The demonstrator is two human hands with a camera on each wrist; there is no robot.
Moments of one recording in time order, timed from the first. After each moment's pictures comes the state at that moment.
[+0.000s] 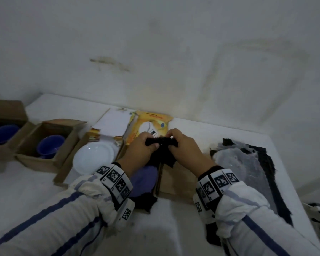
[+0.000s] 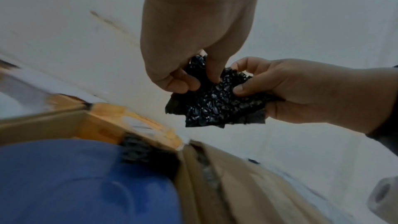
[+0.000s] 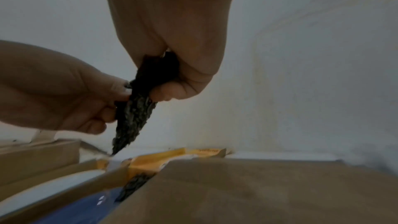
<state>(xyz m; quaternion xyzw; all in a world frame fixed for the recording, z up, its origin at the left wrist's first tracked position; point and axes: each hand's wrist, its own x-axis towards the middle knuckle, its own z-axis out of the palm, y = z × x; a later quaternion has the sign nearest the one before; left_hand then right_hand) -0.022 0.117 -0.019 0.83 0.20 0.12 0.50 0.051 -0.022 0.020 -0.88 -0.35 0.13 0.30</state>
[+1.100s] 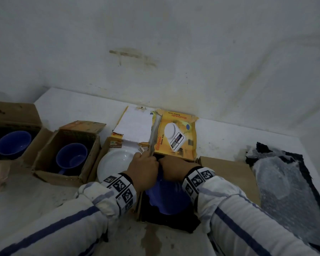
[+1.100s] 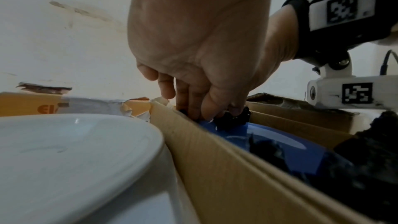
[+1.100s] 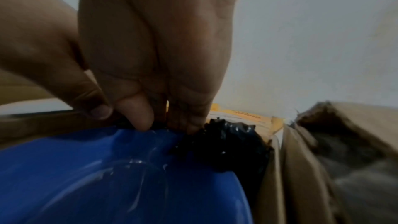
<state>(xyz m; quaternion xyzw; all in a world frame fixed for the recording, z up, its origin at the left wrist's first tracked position) -0.046 0.219 -0.076 1.00 -0.01 -0.06 -0.03 0.038 0.126 -0.057 -0.84 -0.43 0.32 -0.09</state>
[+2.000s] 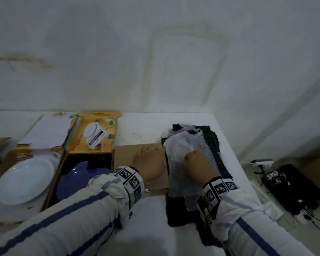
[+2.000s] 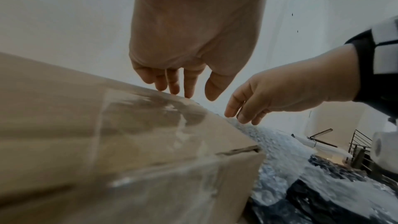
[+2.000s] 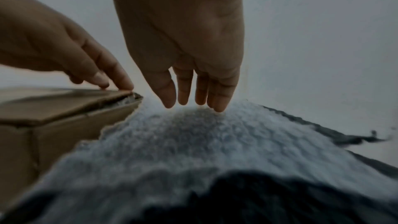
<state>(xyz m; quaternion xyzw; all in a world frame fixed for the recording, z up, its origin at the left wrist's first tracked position) 0.049 -0.029 -0.055 0.99 -0.03 -0.05 0.16 0.088 -0.201 -0.046 -0.98 -0.11 0.12 0.09</state>
